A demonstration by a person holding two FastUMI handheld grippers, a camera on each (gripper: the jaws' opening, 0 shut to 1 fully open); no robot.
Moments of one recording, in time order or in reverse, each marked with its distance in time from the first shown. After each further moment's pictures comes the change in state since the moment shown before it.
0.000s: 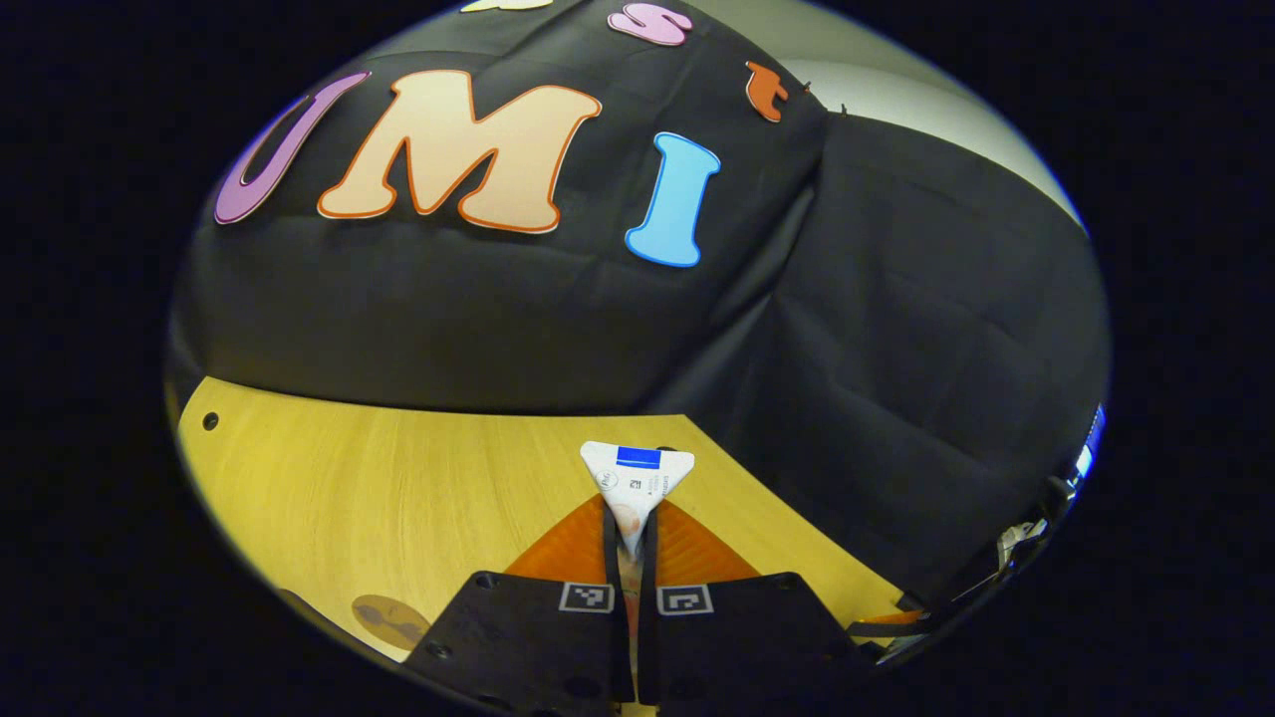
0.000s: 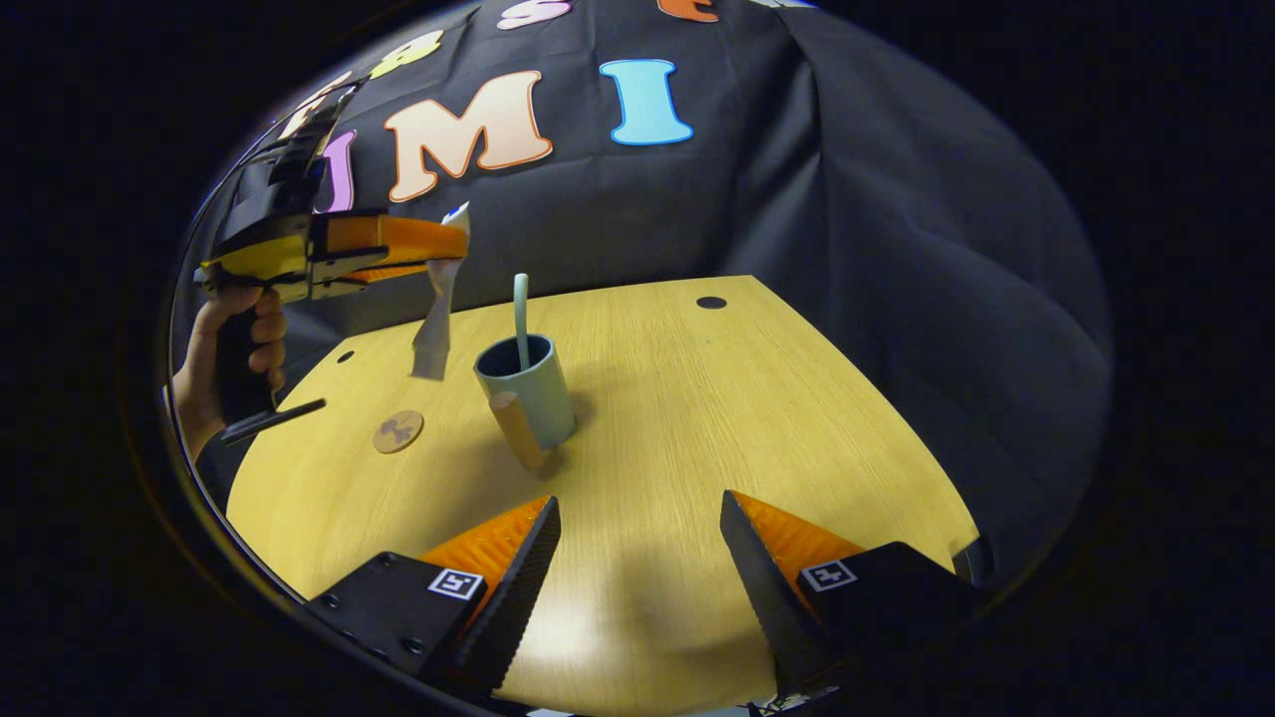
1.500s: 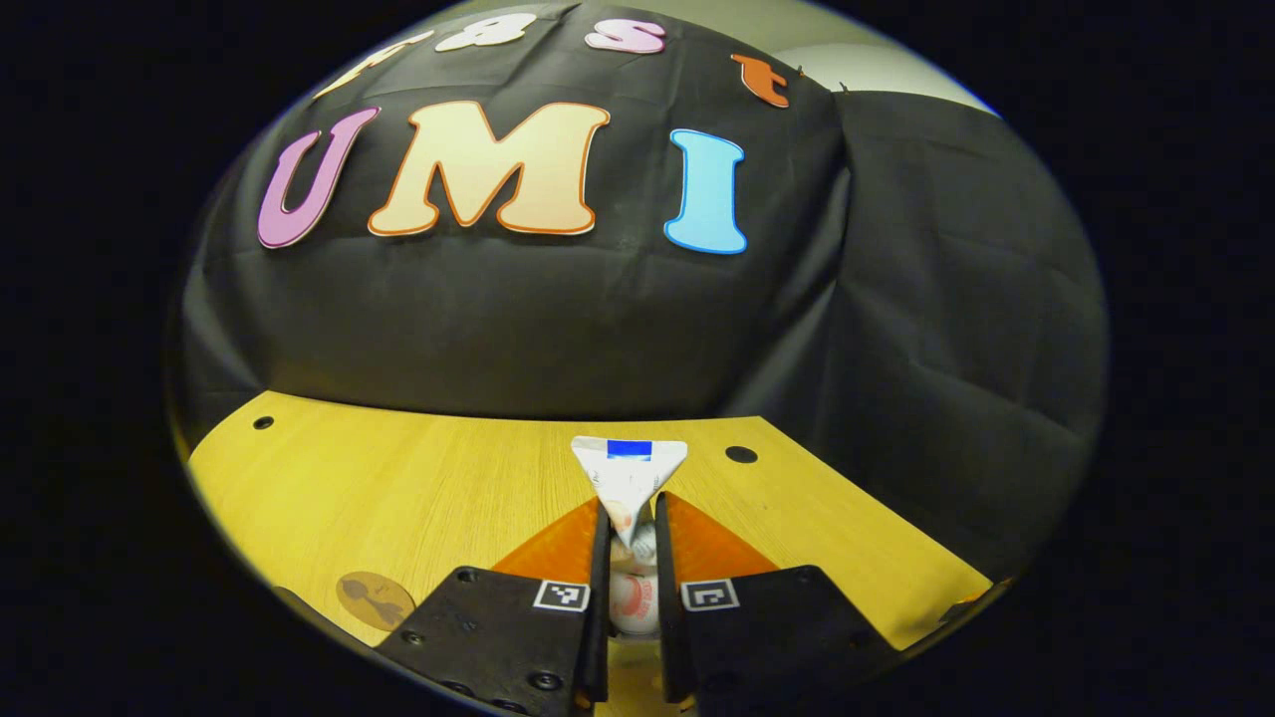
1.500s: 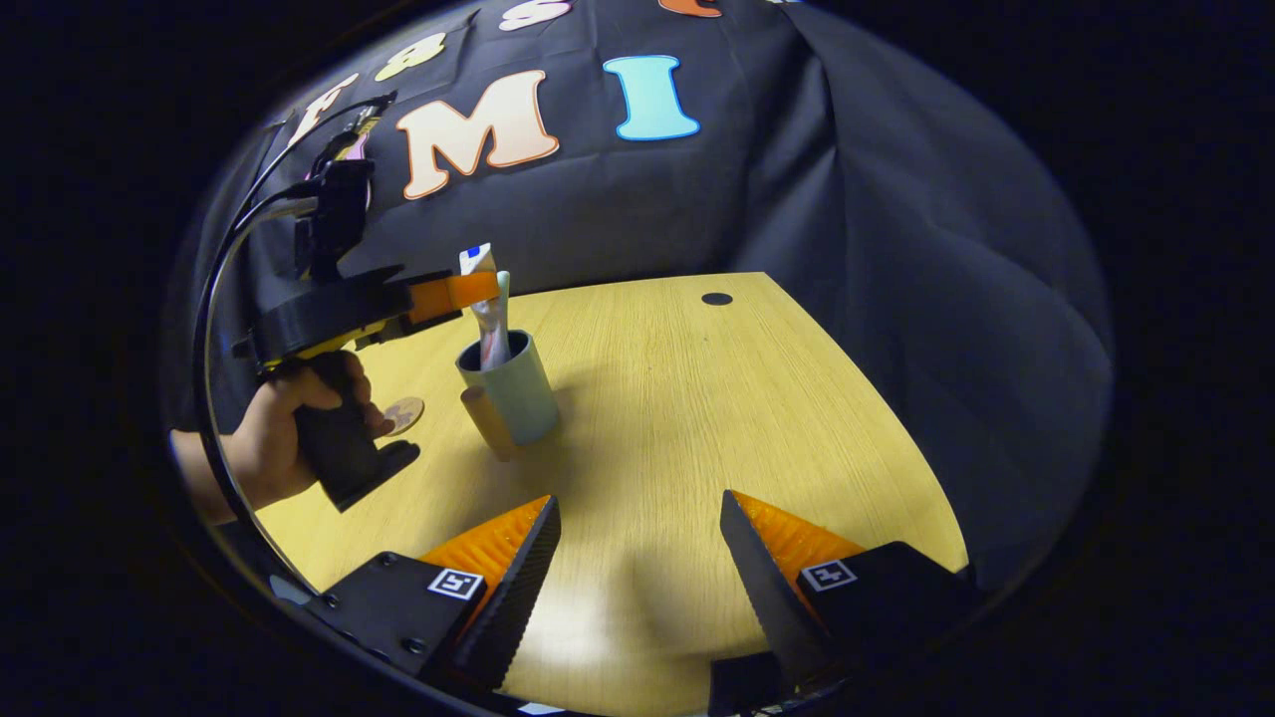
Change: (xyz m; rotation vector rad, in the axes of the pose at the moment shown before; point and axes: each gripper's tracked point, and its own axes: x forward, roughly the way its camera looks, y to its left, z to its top) left arm 0.017 0.009 -0.058 0.118 -0.084 0.294; right arm 0.014 -0.032 0.008 -0.041 0.006 0.108
